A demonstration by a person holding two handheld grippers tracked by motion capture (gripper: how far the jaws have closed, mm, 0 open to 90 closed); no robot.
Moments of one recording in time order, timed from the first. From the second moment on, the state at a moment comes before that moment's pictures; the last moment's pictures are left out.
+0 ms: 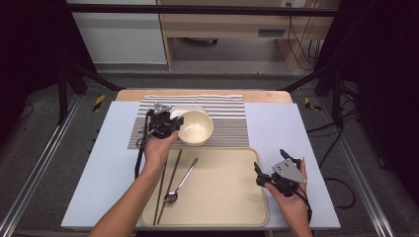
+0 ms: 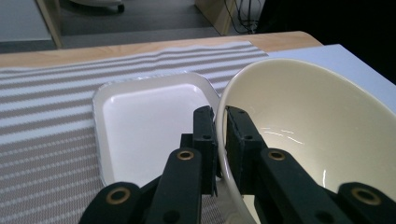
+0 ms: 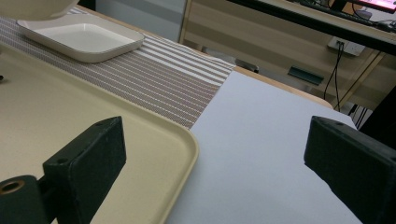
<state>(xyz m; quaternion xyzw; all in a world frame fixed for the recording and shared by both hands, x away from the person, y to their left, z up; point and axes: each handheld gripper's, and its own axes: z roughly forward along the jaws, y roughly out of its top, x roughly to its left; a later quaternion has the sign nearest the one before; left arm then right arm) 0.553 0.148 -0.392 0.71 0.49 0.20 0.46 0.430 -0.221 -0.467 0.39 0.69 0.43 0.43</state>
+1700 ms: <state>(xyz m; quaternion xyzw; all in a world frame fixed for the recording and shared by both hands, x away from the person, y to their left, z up) 0.436 0.135 -0.441 0.78 0.43 0.13 0.45 0.430 -0.218 -0.467 0.40 0.69 0.43 0.43</state>
